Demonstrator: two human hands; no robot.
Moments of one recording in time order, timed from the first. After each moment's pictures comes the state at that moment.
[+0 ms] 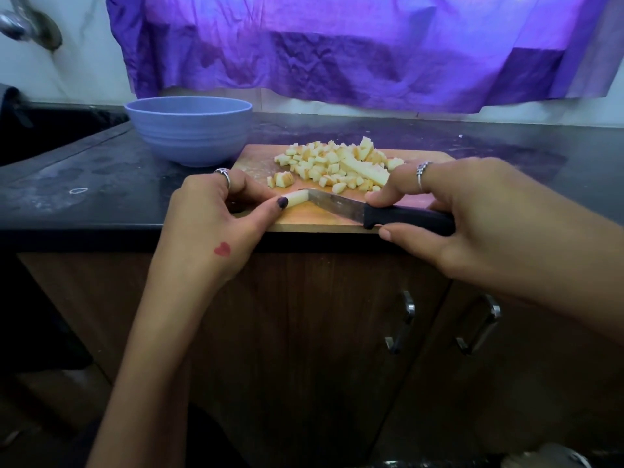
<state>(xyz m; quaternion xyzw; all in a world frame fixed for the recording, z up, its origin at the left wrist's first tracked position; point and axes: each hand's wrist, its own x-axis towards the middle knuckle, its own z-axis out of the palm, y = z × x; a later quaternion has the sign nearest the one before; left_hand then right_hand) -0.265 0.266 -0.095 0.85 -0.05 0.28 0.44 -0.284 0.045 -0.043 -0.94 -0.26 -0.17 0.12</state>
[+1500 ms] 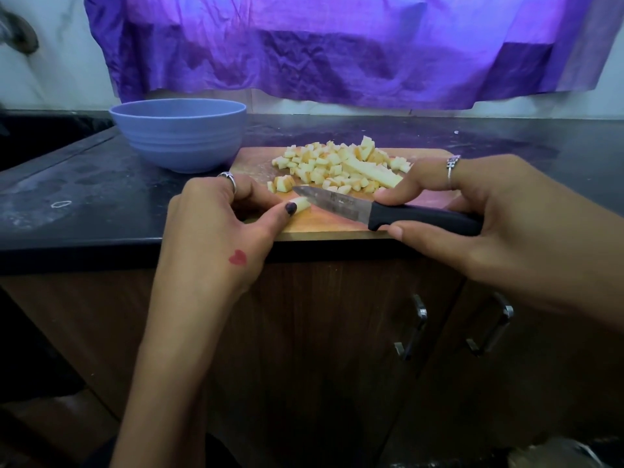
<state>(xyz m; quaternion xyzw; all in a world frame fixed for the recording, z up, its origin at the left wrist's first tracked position) -0.261 0.262 -0.093 0.86 -0.02 0.28 0.43 -0.277 0.045 -0.052 -0.92 -0.27 -0.16 0.23</state>
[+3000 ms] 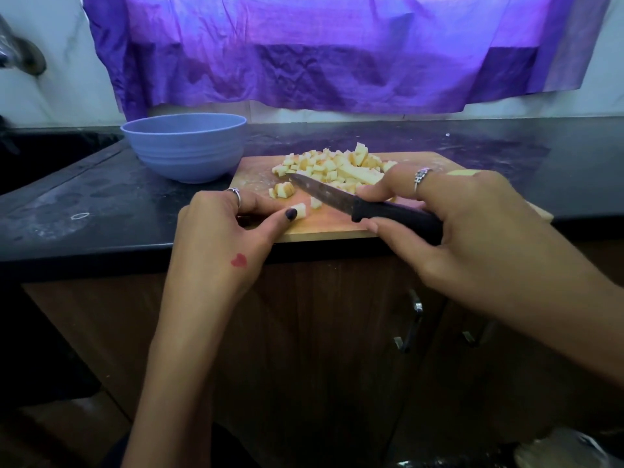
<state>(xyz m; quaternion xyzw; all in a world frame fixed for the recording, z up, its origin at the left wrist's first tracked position) -0.266 0.266 -0.092 0.87 -0.04 0.27 0.41 -0.291 0.062 -0.063 -0.91 -0.25 -0.26 0.19</state>
